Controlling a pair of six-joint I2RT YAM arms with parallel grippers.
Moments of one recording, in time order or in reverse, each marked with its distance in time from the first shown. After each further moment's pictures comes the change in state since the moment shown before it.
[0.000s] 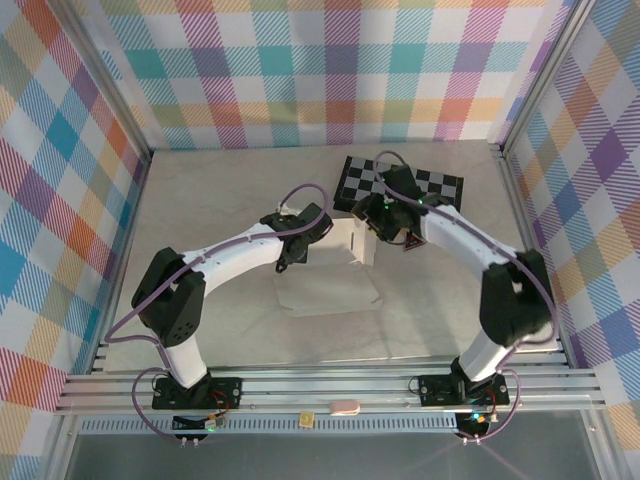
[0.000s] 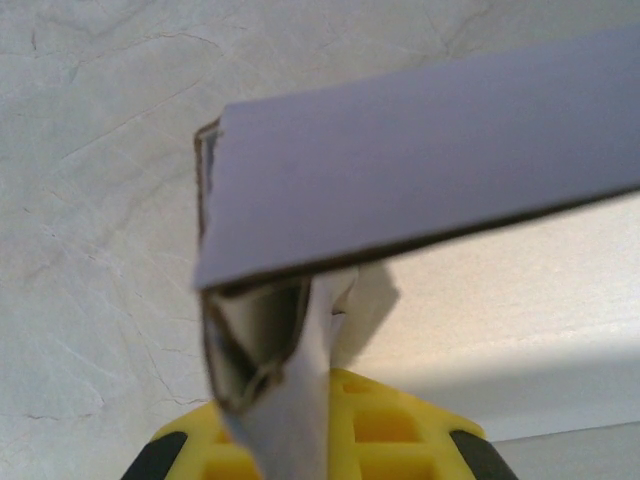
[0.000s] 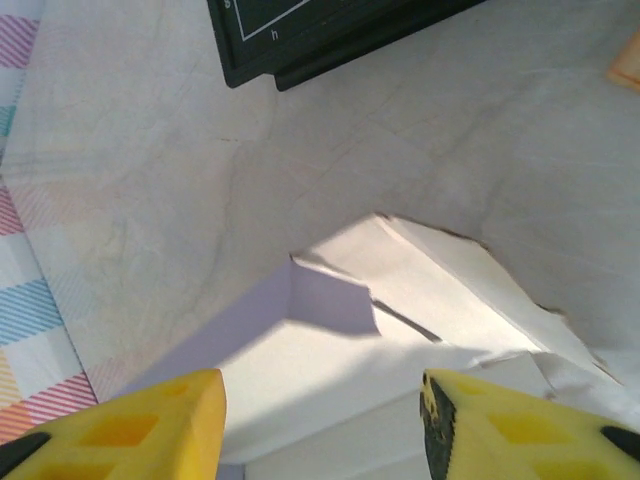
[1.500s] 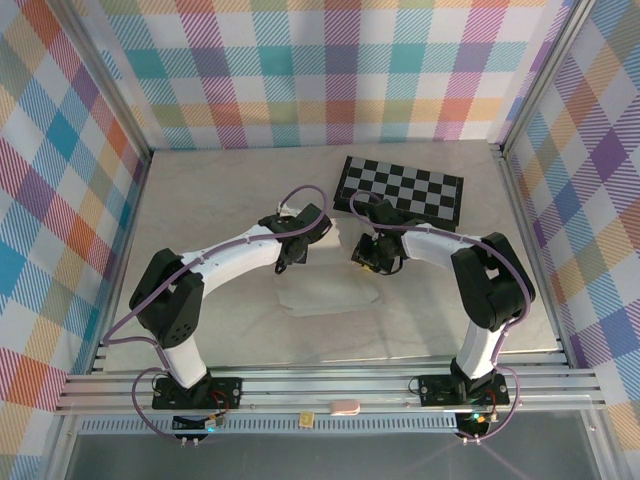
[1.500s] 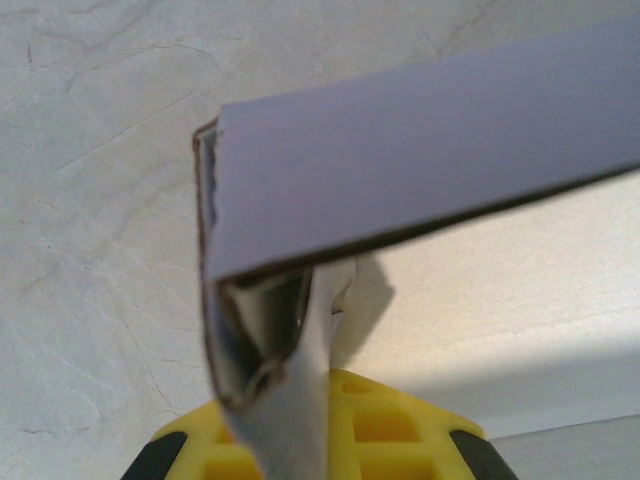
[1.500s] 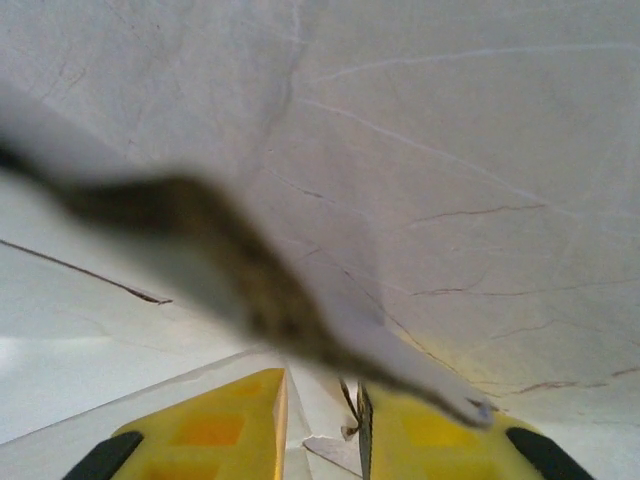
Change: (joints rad) left arm 0.000 -0.012 -0.024 0.040 0.000 0.029; right arm 0.064 0.181 -0.163 0.091 -0.037 -0.172
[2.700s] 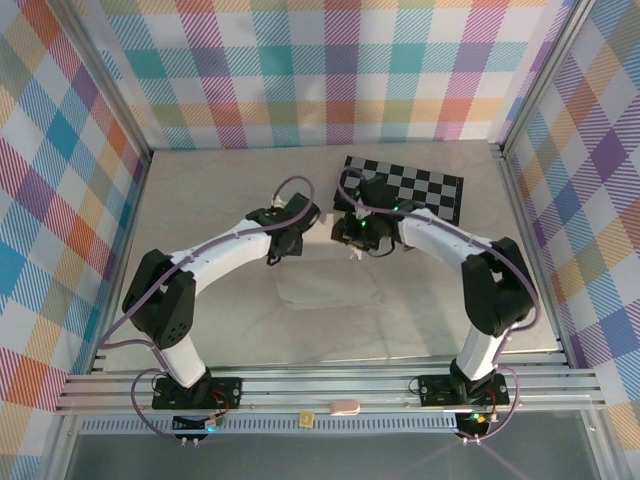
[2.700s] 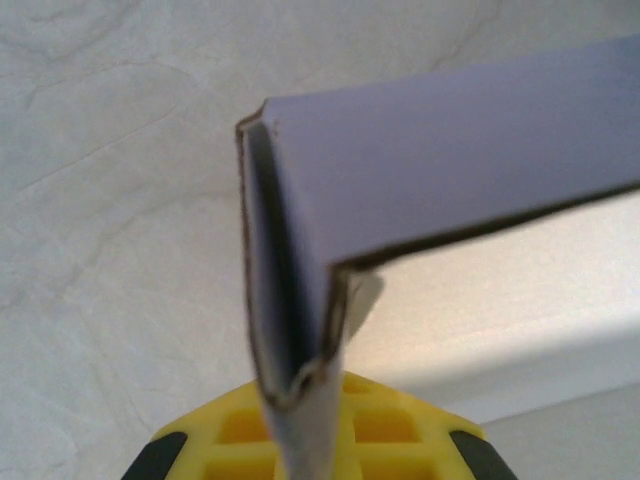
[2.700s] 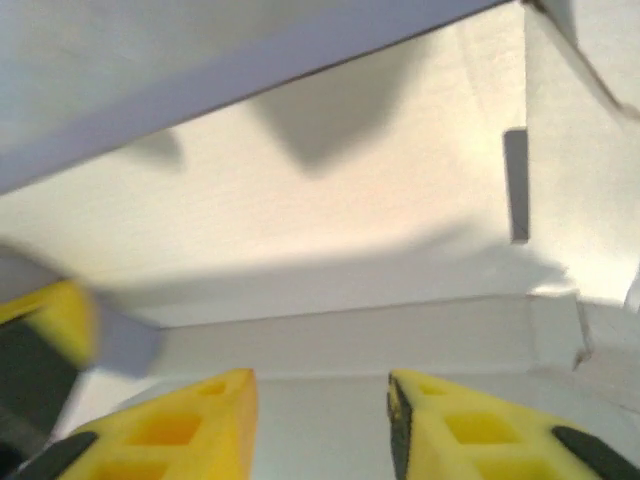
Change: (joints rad) left arm 0.108 -0.040 0.005 0.068 0.153 0.089; right arm 0.015 -0.075 0.244 -0.103 -0.113 -0.171
